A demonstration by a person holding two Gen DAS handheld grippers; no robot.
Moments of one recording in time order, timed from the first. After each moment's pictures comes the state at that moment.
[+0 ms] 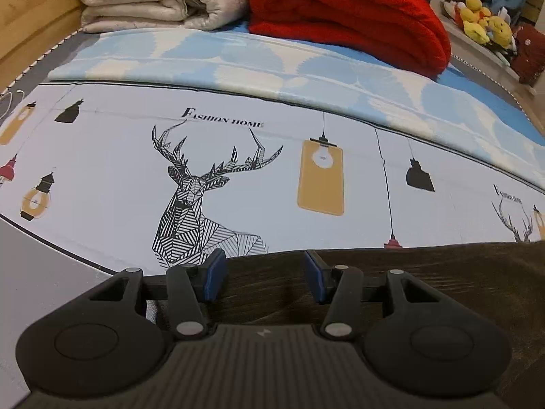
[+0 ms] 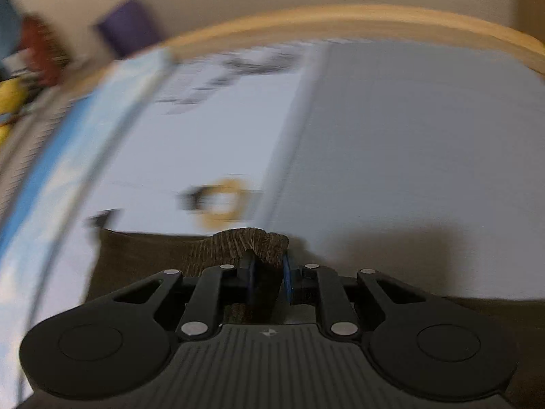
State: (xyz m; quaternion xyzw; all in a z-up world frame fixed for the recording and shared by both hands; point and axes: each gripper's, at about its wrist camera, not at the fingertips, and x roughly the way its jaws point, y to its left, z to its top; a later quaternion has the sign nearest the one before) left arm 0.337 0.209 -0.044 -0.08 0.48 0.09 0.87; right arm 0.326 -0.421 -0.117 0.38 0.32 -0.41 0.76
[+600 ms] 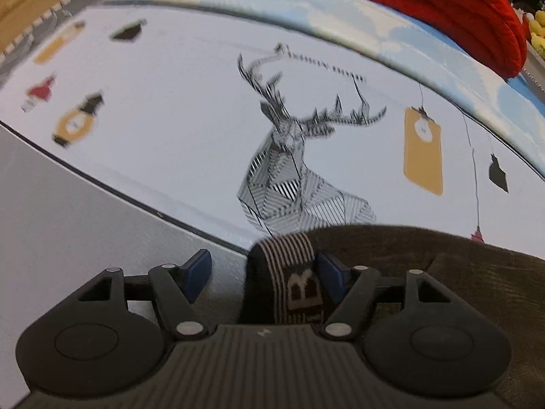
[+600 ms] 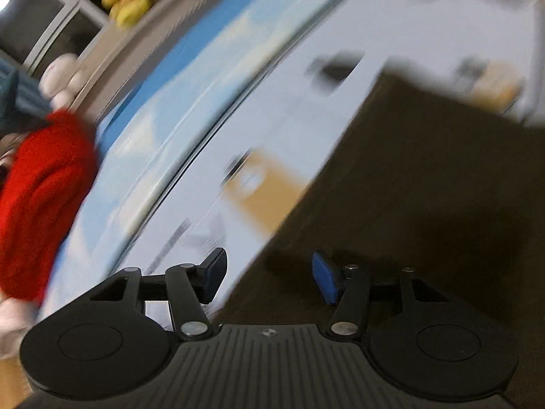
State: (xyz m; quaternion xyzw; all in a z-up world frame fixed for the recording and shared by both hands) left arm 0.329 0.290 -0.097 -0.15 0.54 0.16 0.81; right arm 0.441 -0.258 -0.109 0.39 0.41 -0.09 0.82
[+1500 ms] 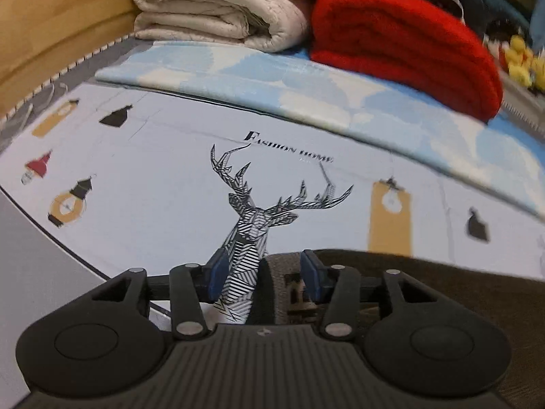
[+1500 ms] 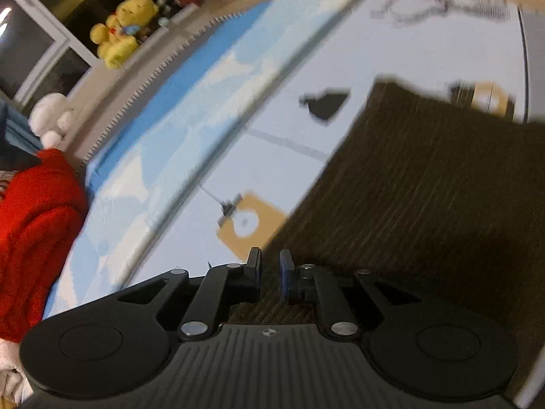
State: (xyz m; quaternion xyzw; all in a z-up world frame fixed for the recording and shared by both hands) left arm 0.342 0.256 -0.060 -0.12 0.42 0.17 0.88; right arm 0.427 -0.277 -0.097 0.38 0.33 -0.16 0.85
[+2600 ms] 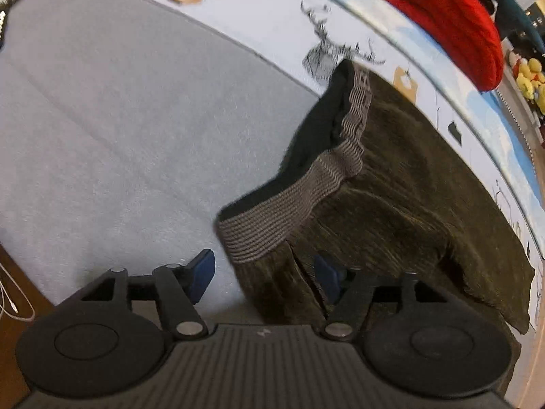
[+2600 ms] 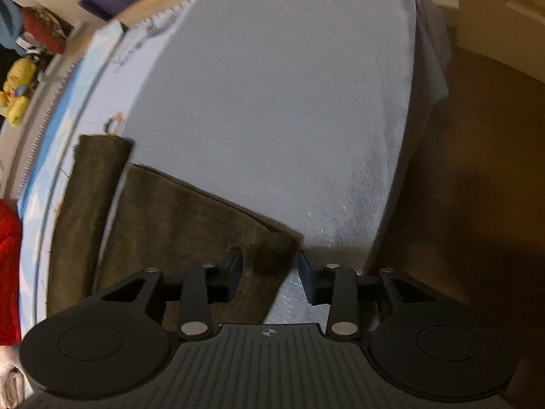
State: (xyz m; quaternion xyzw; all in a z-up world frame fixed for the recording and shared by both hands) left arm 0.099 0.276 -0.069 -0.28 0.54 0.15 0.78; right arm 0.029 -0.488 -0.134 0.46 0.41 -0.27 0.74
